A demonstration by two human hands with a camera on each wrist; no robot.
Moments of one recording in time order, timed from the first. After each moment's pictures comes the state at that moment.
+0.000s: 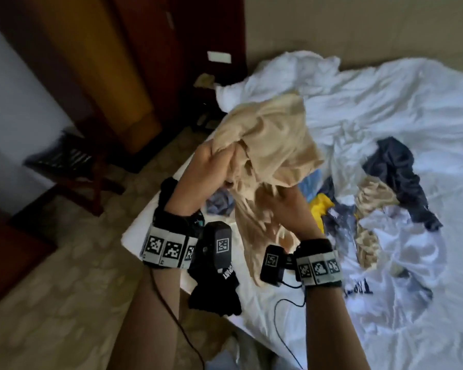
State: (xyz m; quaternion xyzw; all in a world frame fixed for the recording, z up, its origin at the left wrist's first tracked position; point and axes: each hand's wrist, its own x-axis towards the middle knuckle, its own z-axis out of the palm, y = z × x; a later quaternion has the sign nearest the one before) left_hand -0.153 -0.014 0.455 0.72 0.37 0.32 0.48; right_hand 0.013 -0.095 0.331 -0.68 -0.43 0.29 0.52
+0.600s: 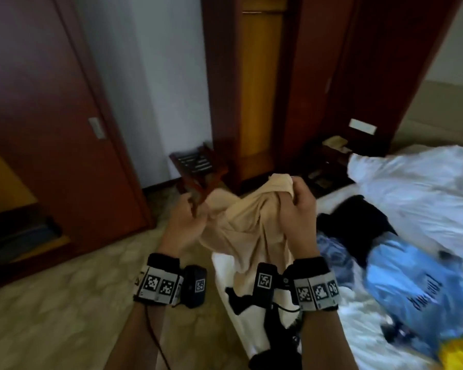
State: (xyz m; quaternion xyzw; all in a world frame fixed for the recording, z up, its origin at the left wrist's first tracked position) left_hand -0.516 0.094 0.403 0.53 0.66 0.41 0.35; right_hand -0.289 0.090 0.426 -0.46 -0.52 0.31 0.65
